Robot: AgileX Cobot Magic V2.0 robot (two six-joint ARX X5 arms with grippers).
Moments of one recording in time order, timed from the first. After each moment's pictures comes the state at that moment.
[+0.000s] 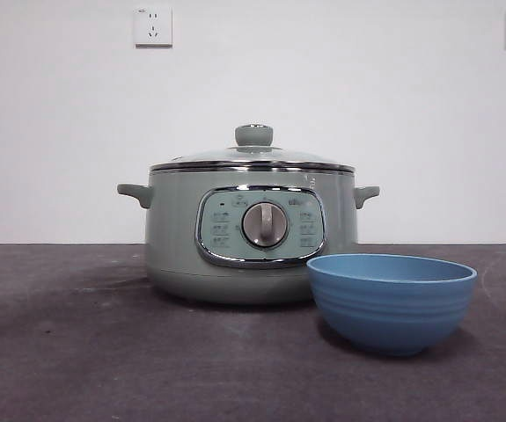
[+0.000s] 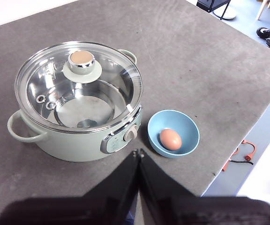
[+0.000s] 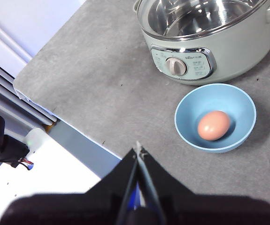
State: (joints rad) left arm -0.51 0.94 1.35 -0.96 0.27 0.02; right arm 0.58 0.46 0.85 -0.93 -0.29 0.26
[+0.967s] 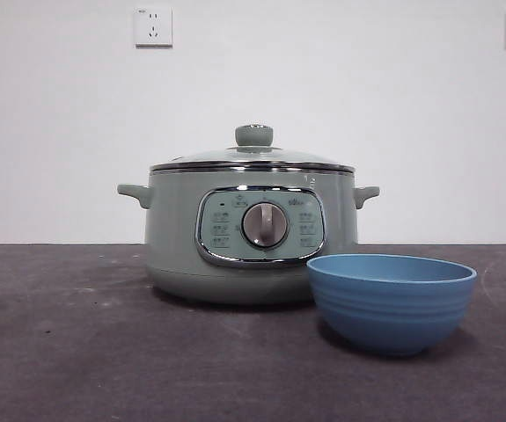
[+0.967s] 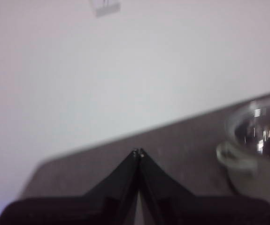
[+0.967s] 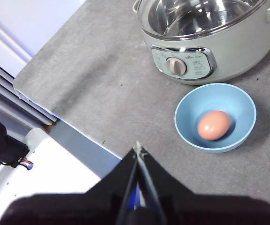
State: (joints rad) left arm 0.03 0.25 0.39 -0.09 0.11 0.22; right arm 0.58 0.46 0.85 -0.93 -0.29 0.26
